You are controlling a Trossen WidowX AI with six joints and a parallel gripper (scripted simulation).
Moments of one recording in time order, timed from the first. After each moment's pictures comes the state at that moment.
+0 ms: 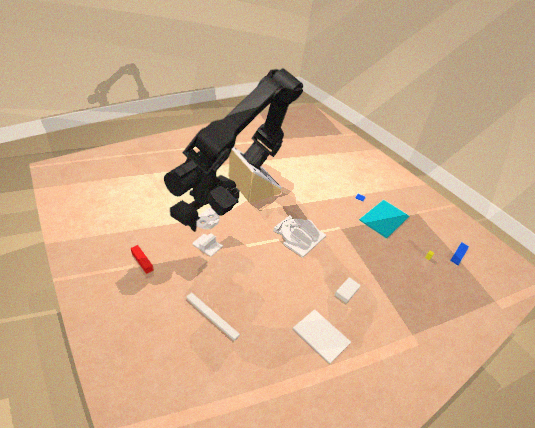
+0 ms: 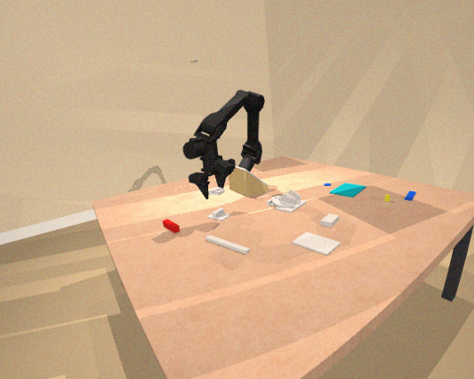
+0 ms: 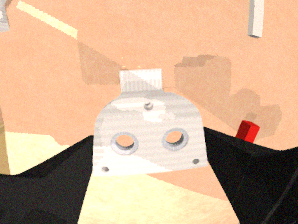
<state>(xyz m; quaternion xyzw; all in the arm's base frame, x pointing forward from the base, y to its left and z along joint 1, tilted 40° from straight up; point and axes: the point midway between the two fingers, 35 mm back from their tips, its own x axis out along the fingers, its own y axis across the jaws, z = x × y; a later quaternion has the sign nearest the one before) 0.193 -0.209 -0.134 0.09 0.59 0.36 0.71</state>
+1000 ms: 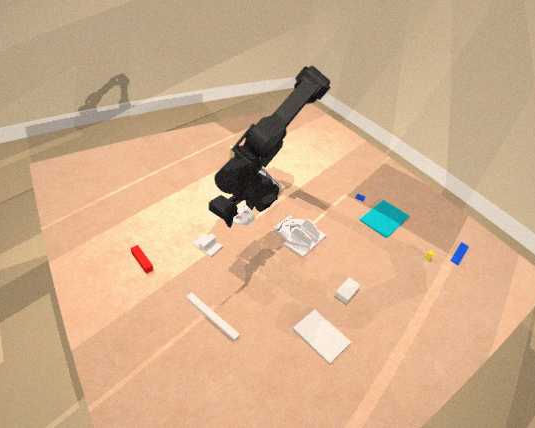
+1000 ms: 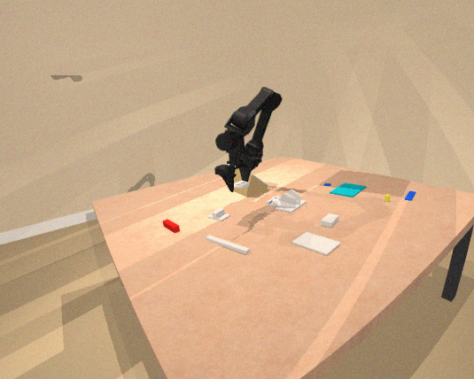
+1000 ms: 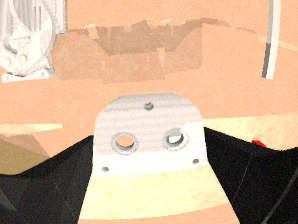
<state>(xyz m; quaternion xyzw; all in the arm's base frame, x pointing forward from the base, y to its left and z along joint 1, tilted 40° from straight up) 0.232 -0.153 -0.069 0.09 0.60 0.35 0.71</state>
